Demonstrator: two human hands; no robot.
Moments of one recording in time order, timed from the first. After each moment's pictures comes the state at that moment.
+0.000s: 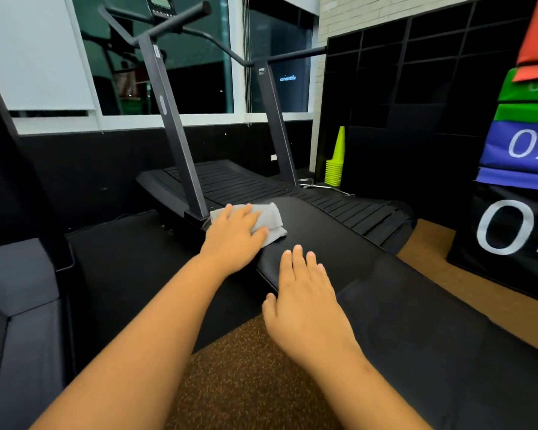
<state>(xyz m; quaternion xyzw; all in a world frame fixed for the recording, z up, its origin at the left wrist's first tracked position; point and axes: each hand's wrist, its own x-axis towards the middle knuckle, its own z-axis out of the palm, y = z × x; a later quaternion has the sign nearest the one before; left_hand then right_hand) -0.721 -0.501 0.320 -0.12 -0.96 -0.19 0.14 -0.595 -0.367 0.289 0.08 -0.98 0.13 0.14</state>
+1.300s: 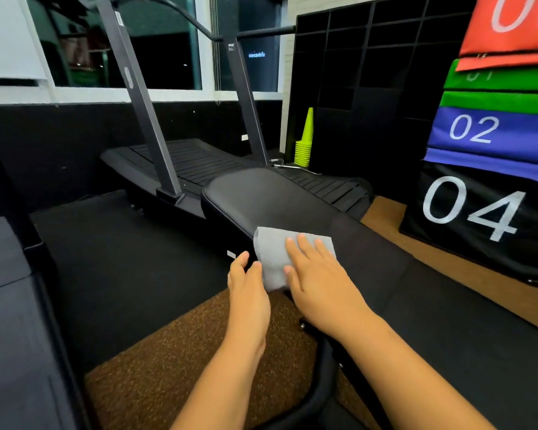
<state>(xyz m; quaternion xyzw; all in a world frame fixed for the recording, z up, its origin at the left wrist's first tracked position) -0.537 -0.437 0.247 0.05 -0.64 -0.77 0.06 -0.525 -0.319 0.274 0.07 -0.98 0.12 0.12</state>
